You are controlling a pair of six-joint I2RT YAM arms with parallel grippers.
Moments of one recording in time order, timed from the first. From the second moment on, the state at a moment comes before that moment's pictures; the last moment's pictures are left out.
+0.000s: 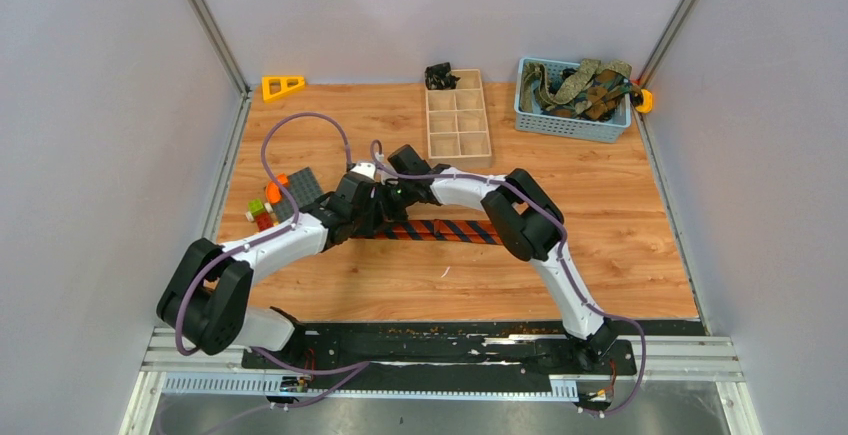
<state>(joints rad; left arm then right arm) -0.55 1.38 0.70 -0.20 -0.25 -0.34 0.79 2.35 1.69 -0.21 -0.70 0.67</state>
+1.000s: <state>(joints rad) -0.56 1.43 0.75 -0.21 -0.14 -0.41 0.70 2.12 1.47 -0.27 -0.66 0.58</state>
